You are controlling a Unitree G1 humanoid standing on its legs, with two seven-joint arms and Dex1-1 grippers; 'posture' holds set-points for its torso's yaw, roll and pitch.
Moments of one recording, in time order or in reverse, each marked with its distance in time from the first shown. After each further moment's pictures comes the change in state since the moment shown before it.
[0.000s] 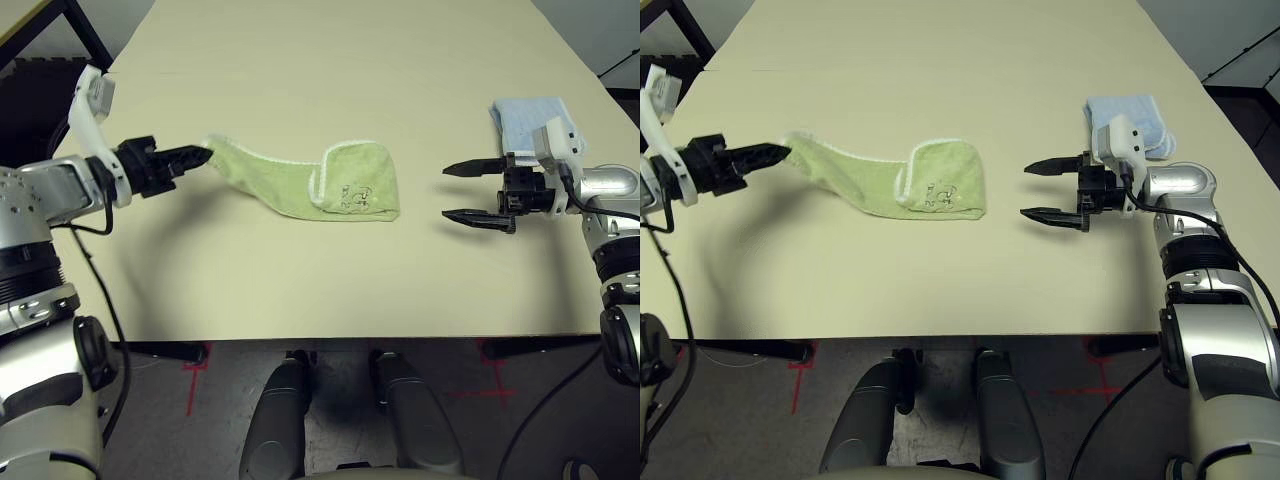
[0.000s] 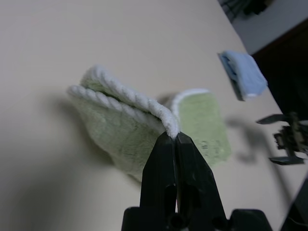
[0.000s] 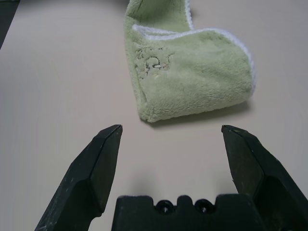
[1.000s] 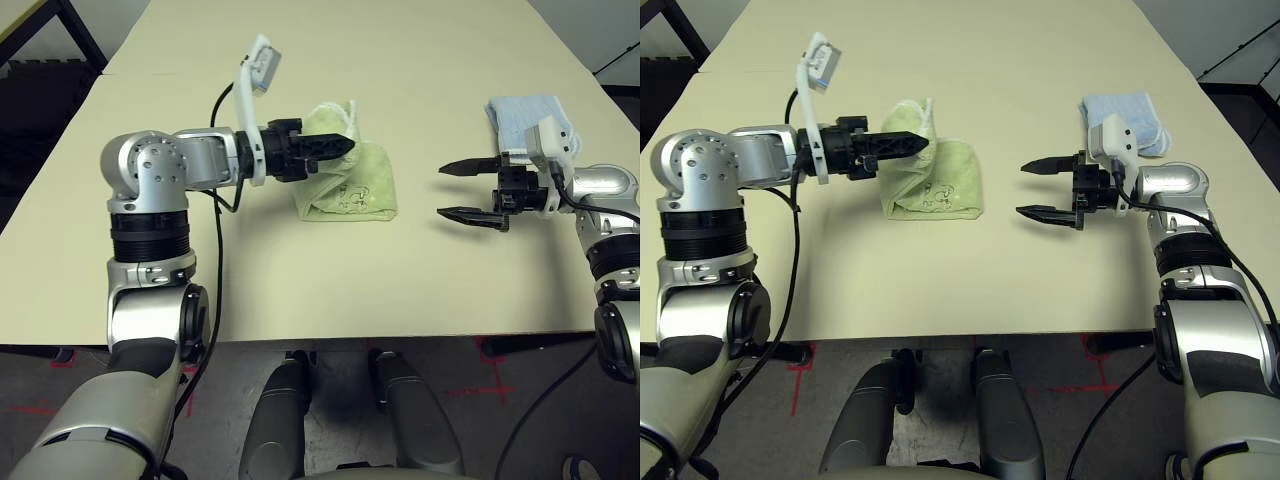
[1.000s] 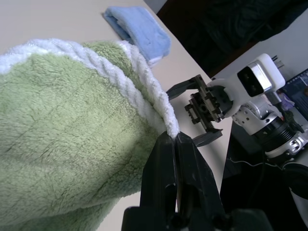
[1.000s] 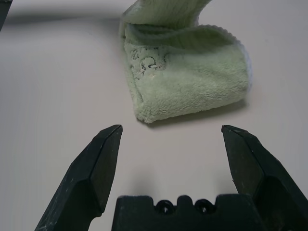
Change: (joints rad) left arm -0.127 -0.359 -0.258 -0.025 -0.020 -0.096 0.028; right arm -0.013 0.014 0.000 0.013 -0.016 0.000 -0.020
